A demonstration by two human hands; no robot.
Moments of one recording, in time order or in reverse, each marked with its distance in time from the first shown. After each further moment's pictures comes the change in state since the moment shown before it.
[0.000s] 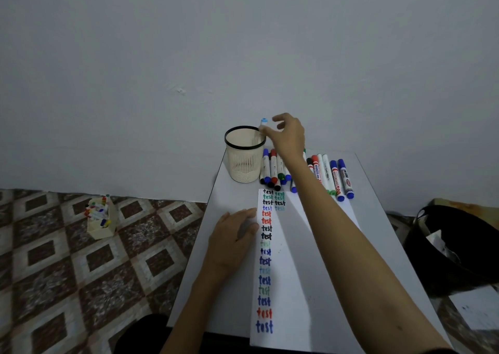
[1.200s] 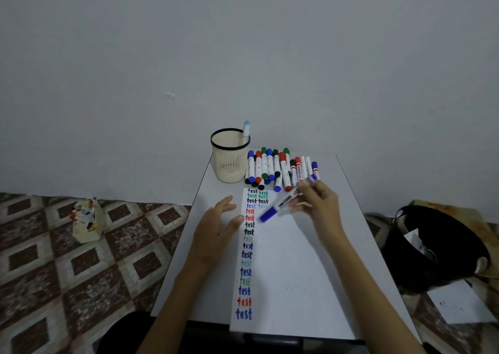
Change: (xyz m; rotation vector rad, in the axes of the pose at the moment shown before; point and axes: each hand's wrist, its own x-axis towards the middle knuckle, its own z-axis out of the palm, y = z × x) left_hand -0.002 0.014 -0.003 -0.086 0.063 -0.005; right_hand -0.136 0.057 -0.104 0.640 -0.089 0.271
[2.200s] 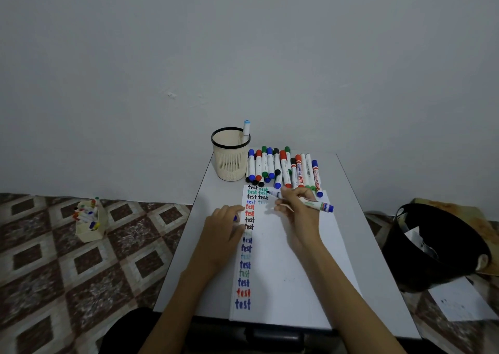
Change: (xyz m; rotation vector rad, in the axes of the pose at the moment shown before) left_hand -0.003 -0.003 0.007 0.315 -0.021 0.224; right_hand -0.012 0.025 0.033 0.400 0.060 0.069
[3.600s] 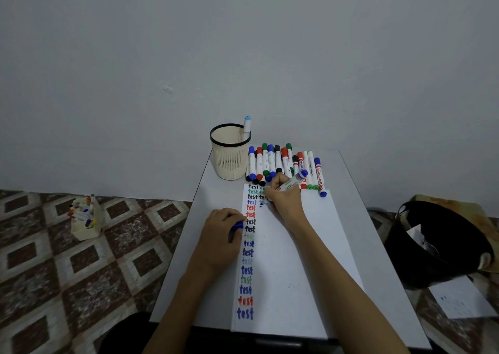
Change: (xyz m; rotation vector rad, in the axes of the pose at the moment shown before) left_hand 0.001 -0.009 0.006 -0.044 0.024 0.007; right_hand 0.058 0.031 0.013 -0.576 -0.153 -0.117
